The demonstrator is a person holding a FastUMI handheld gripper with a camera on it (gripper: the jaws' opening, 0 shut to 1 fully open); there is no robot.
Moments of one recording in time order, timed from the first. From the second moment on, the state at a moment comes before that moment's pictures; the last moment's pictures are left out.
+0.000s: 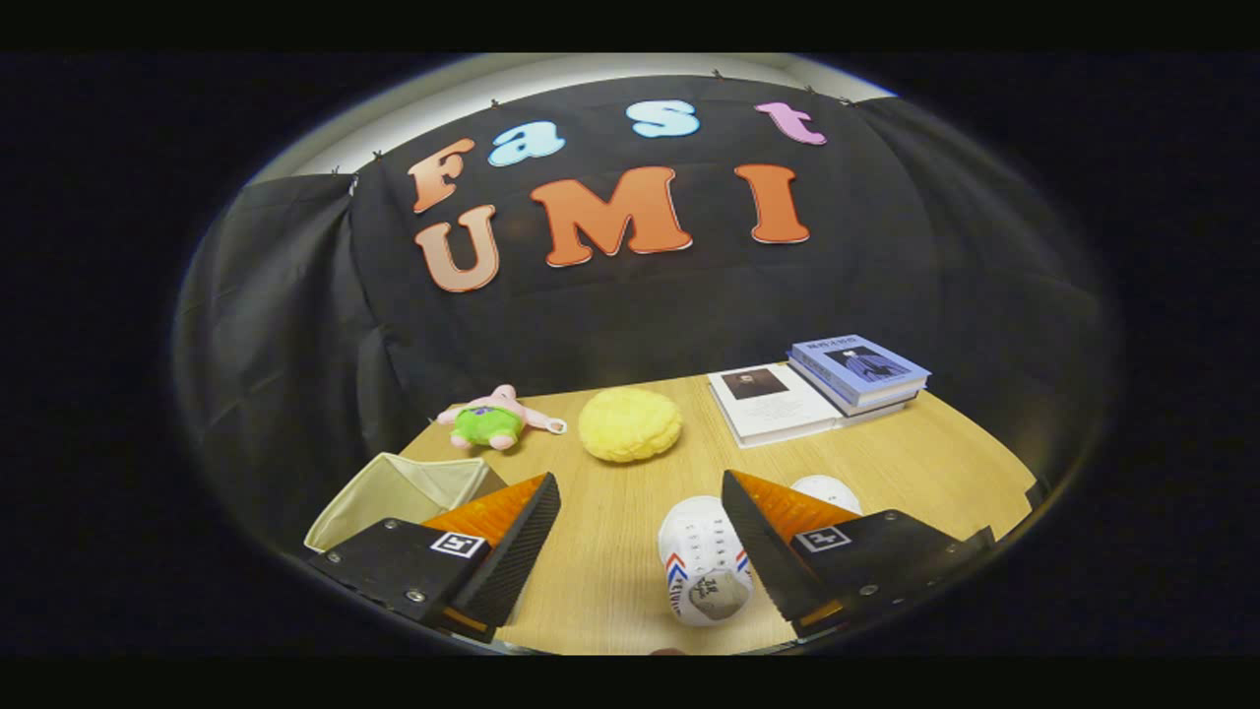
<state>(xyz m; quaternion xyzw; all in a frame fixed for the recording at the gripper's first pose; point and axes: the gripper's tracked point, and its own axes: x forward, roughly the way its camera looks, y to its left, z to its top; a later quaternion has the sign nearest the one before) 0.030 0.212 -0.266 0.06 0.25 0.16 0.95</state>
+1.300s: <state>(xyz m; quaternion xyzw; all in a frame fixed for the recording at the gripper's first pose) 0.005 0.170 -0.447 0.08 0.41 0.12 0.90</state>
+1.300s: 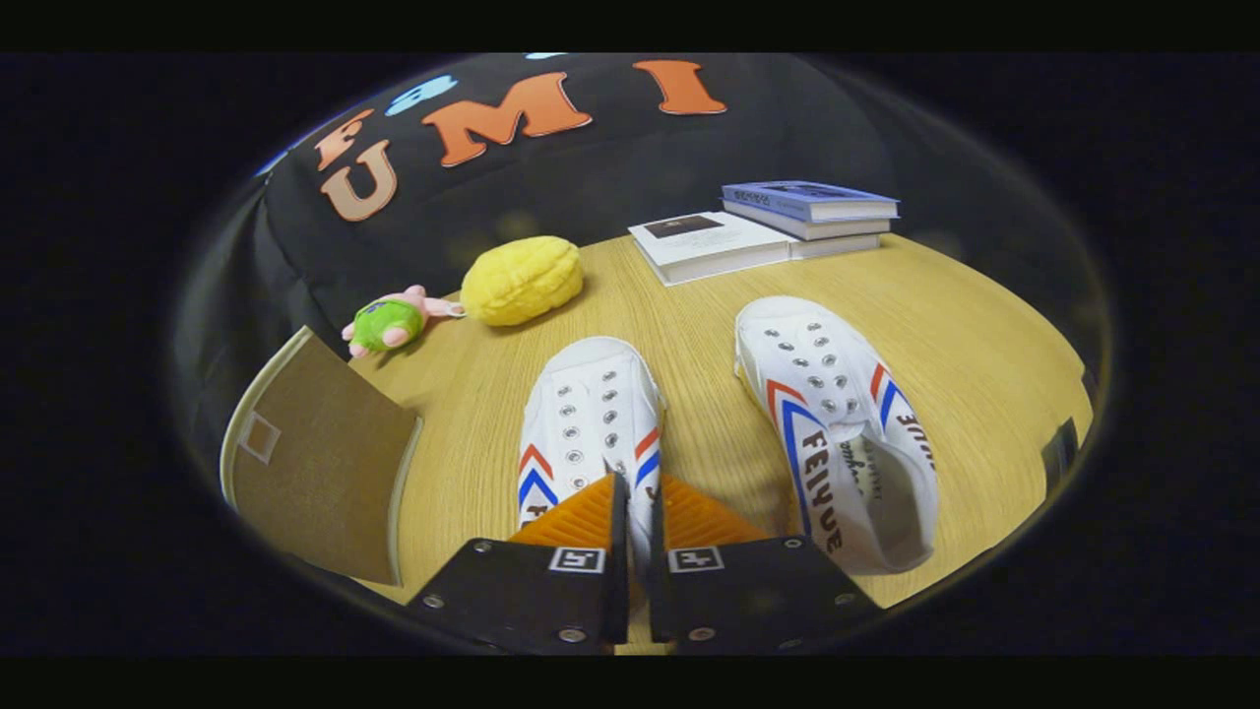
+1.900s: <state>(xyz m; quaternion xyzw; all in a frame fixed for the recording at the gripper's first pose) 0.020 0.219 -0.312 0.15 0.35 0.16 0.91</state>
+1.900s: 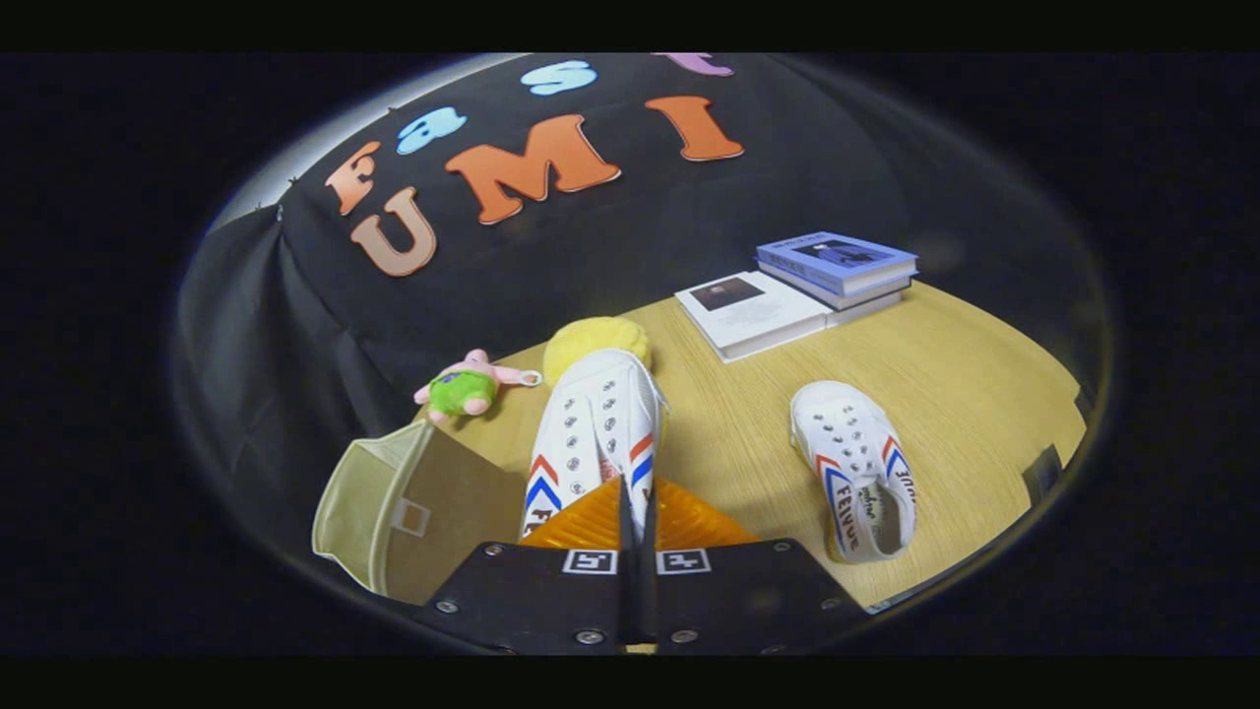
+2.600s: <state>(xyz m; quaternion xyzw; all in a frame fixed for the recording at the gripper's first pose) -0.028 0.414 -0.259 0.16 0.34 0.29 0.88</state>
